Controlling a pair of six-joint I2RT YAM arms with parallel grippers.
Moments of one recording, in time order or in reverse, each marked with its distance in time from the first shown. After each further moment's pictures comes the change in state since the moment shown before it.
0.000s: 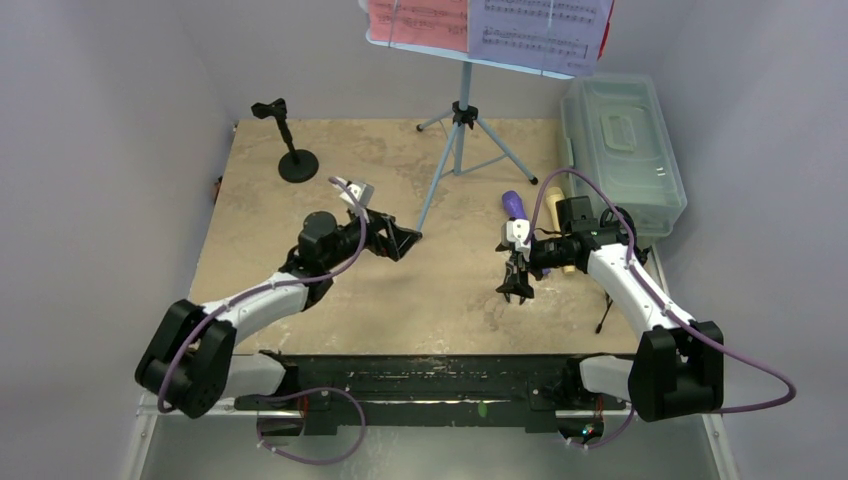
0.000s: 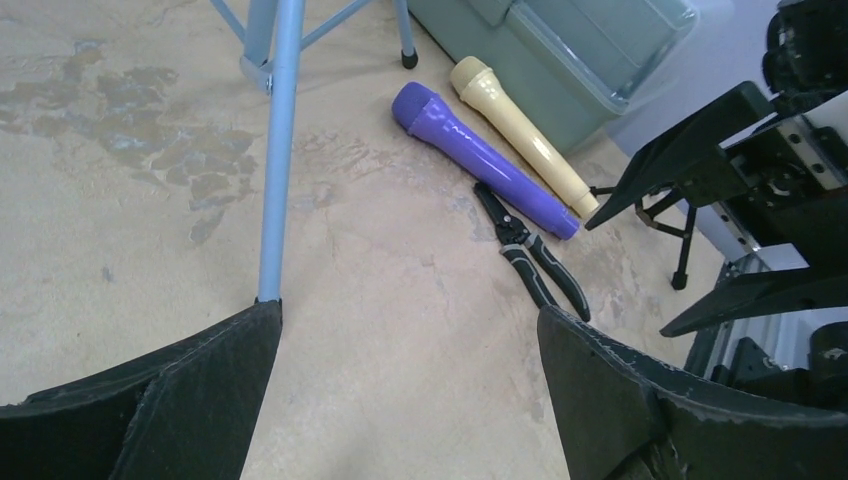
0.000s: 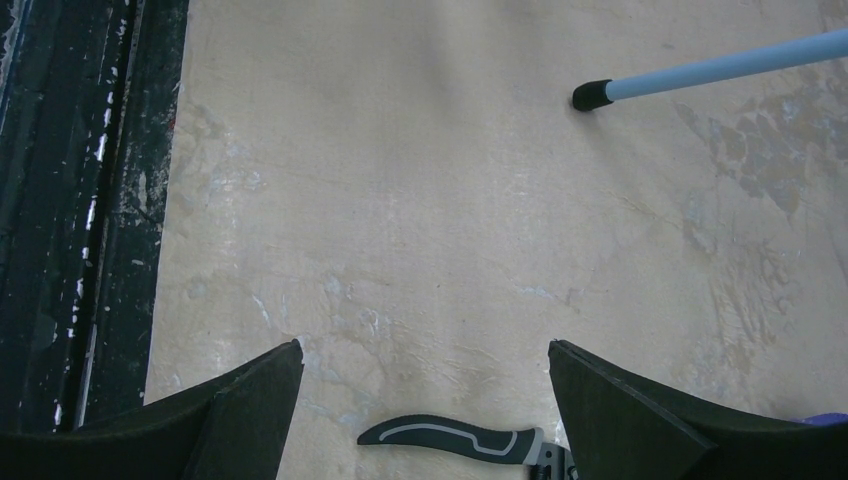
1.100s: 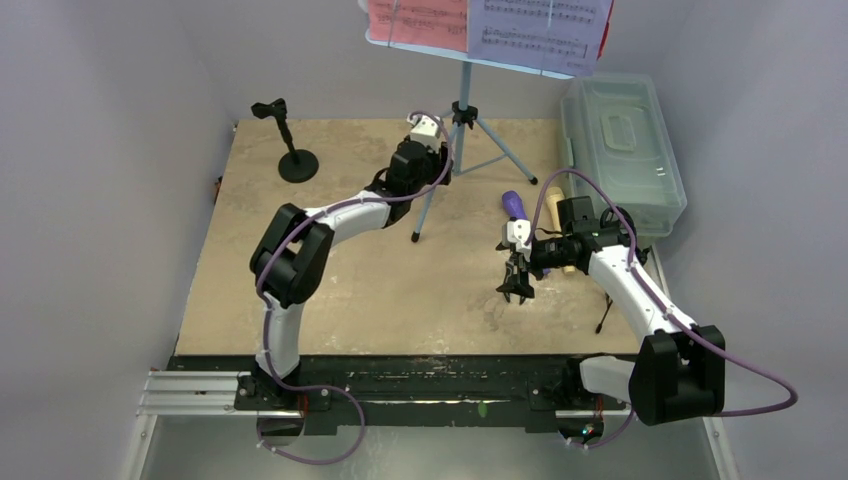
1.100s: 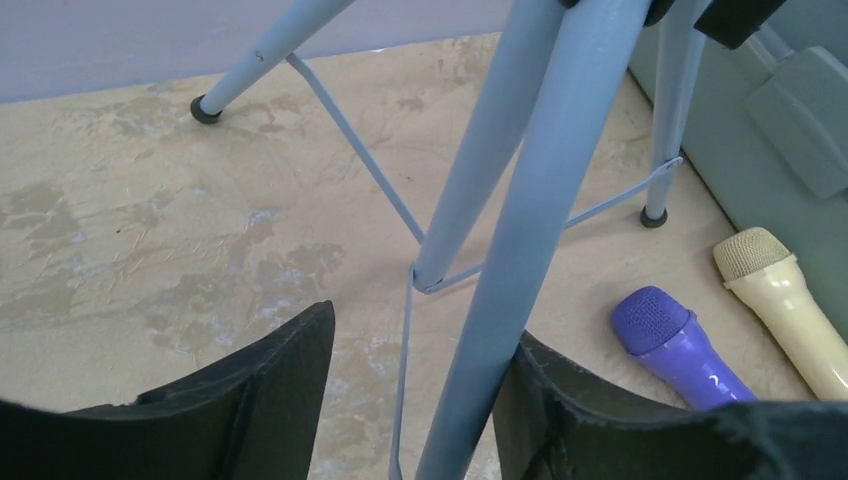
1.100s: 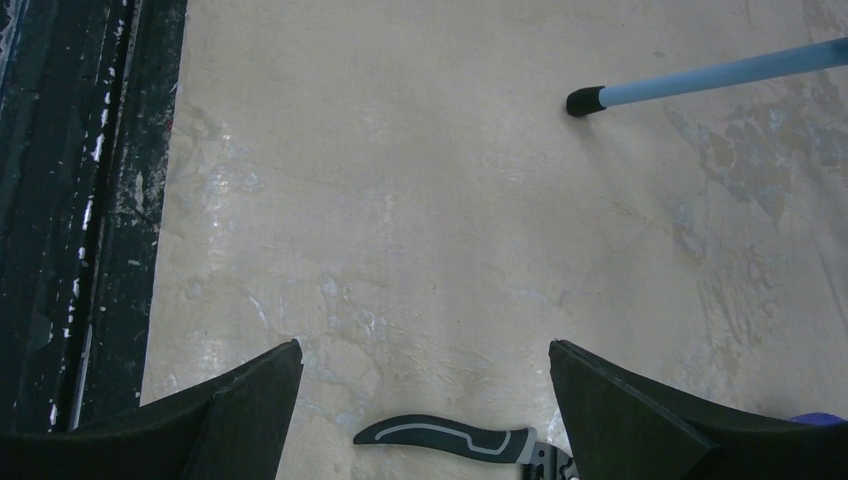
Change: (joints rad) left arm -0.144 0.805 0.914 -0.244 -0.545 0.190; right arm 0.000 -0.017 0.000 0.000 0.000 -0.003
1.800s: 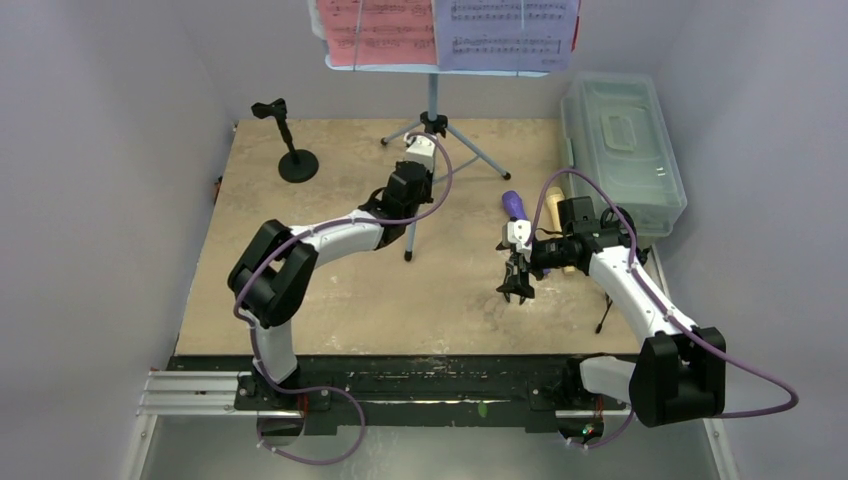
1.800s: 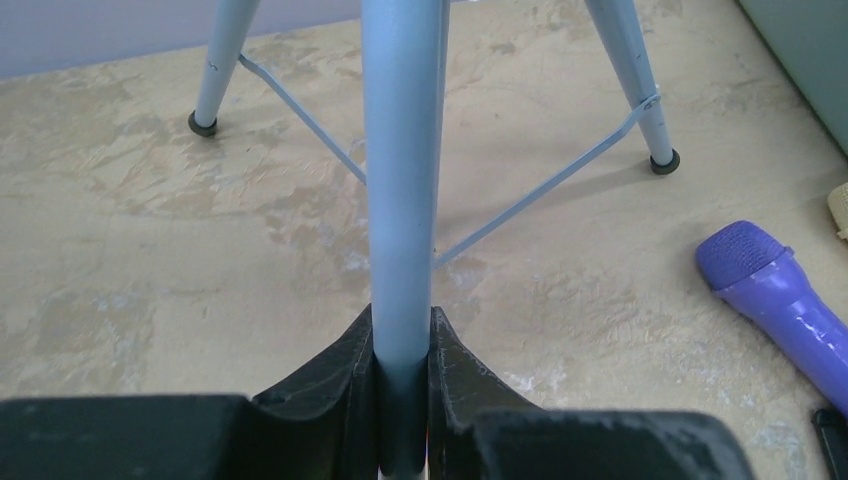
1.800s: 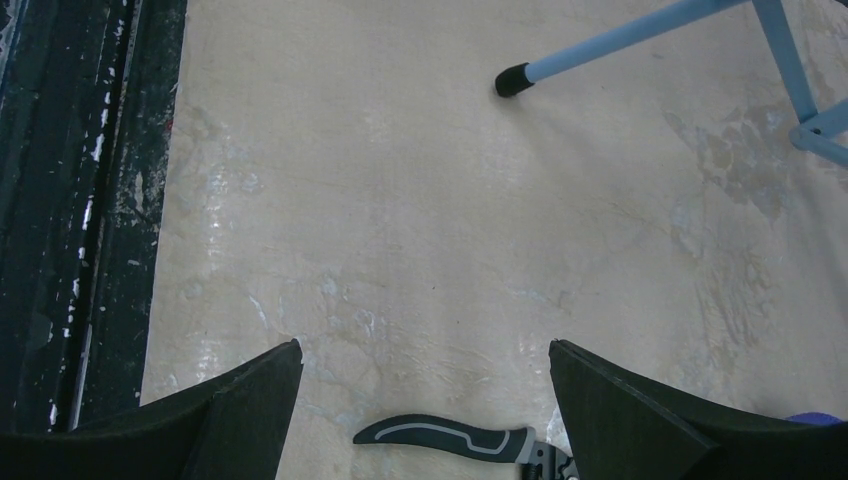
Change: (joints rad) left arm -0.068 -0.155 -0.191 -0.027 -0.239 0.072; right arm 0.000 -0.008 -0.002 0.000 0.000 0.000
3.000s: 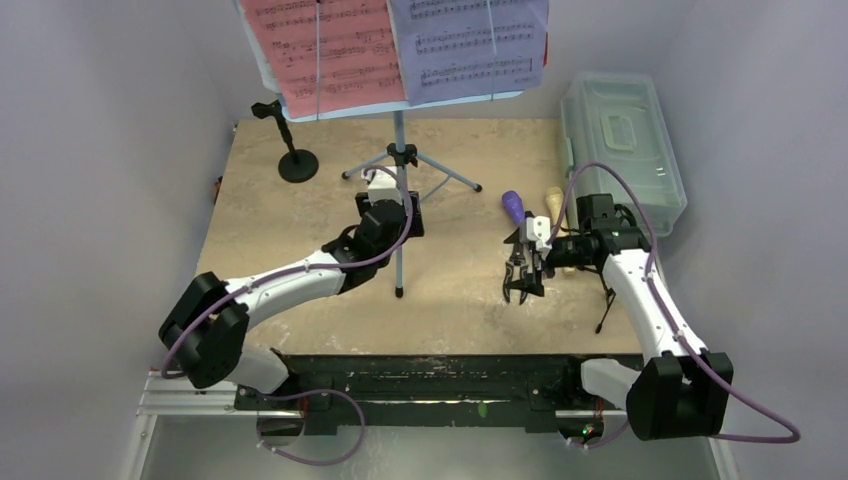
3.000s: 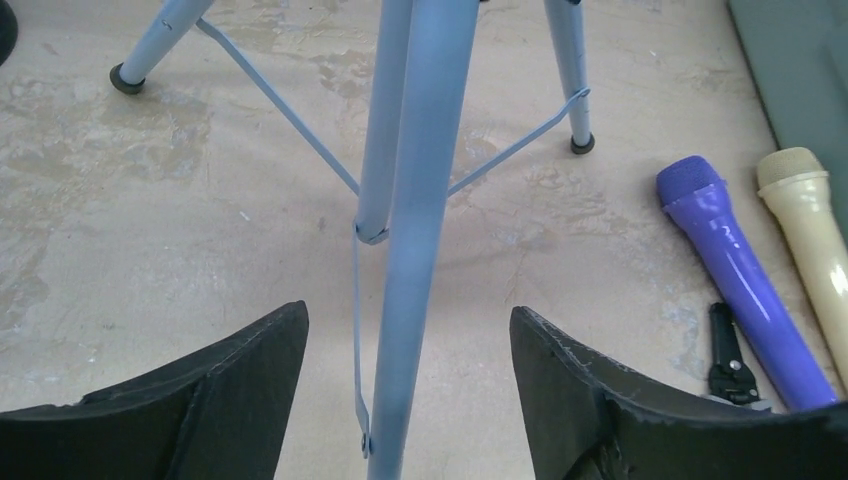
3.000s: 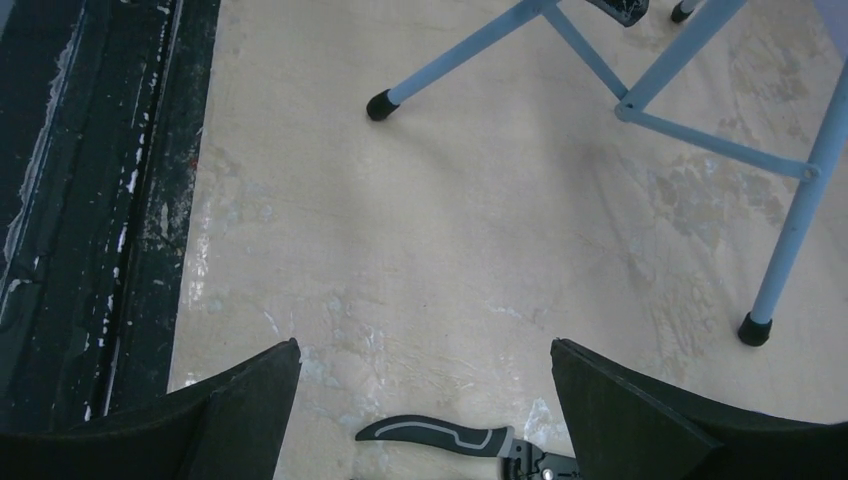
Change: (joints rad) left arm -0.115 -0.412 -0.354 -0.175 -0.189 -0.306; right arm -0.081 -0.064 0.045 -0.135 -0.100 -0.080
